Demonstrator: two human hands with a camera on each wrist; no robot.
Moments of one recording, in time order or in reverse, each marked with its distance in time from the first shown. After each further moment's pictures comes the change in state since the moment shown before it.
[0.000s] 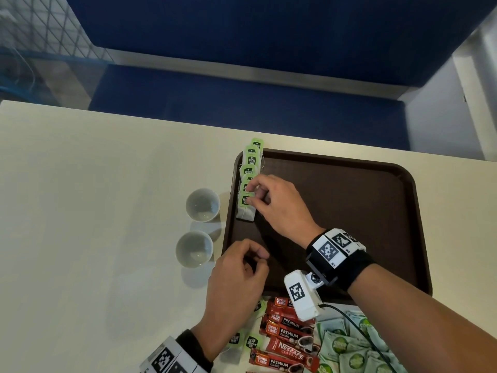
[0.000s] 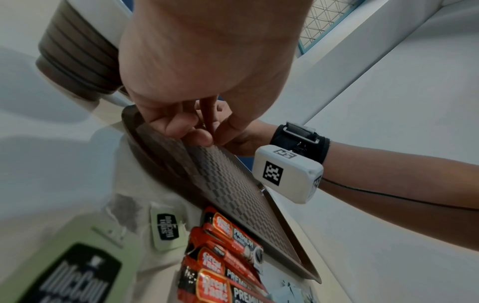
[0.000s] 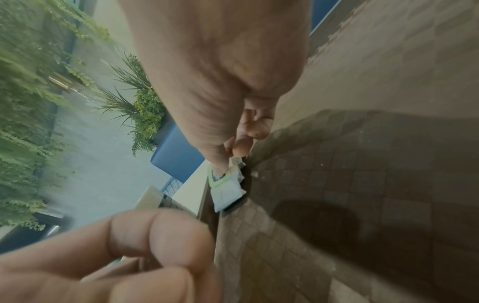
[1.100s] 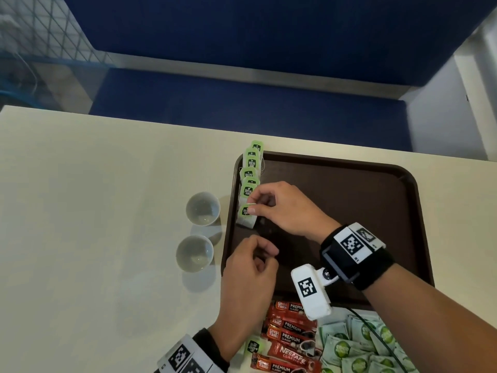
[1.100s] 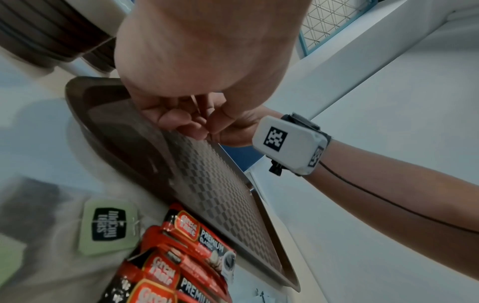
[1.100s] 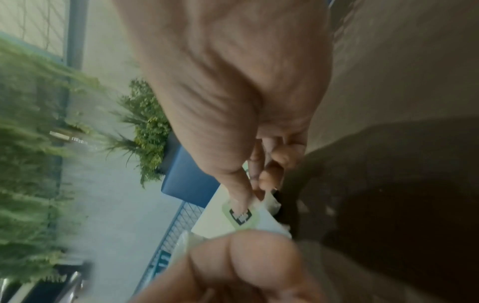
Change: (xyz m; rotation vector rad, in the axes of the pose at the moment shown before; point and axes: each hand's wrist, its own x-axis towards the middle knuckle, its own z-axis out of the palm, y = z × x) left_hand 0.005 0.018 0.015 -0.107 0.035 -0.054; right_hand 0.001 -0.010 -0.028 0.092 -0.272 0.095
